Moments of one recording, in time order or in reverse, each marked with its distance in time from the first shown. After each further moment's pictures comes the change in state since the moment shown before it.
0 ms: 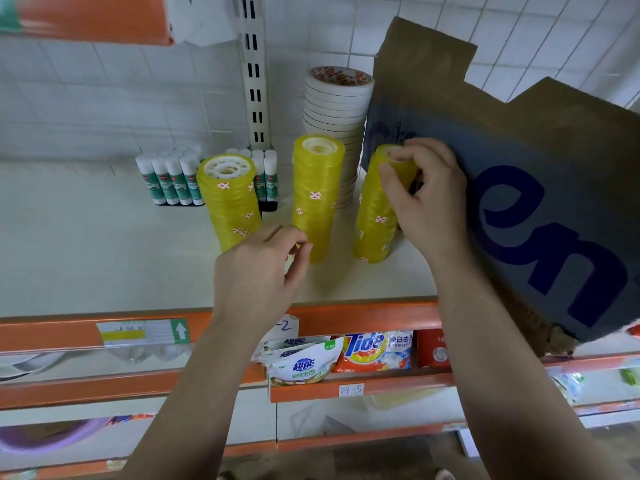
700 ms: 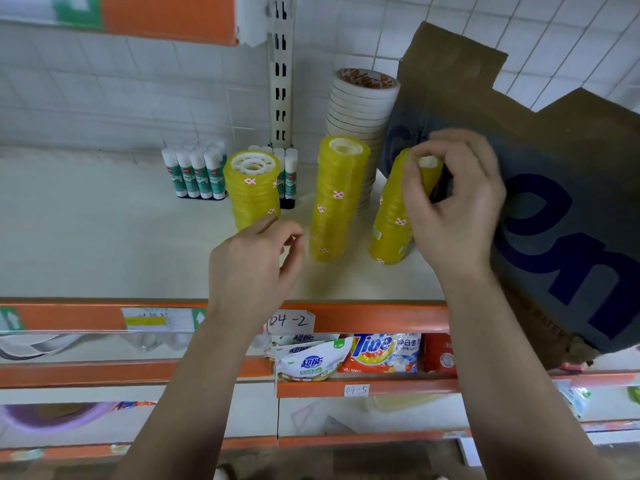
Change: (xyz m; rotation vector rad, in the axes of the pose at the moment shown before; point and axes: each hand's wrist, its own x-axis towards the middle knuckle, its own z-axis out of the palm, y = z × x) left_hand -0.004 -0.019 -0.015 0.016 0.019 -0.068; right_hand -0.013 -0.037 -0.009 0.039 0.185 -0.216
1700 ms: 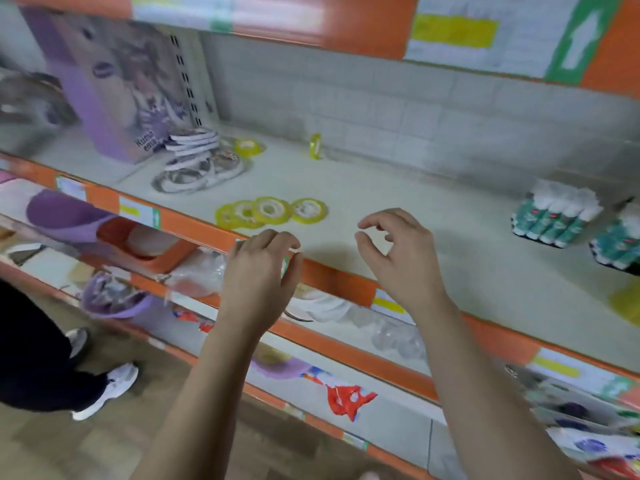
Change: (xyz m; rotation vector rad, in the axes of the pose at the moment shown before) left_hand -0.123 -0.362 -0.294 0.348 -0.036 -0.400; right_hand -0.114 -0.358 0.346 0.400 -0.624 0.055
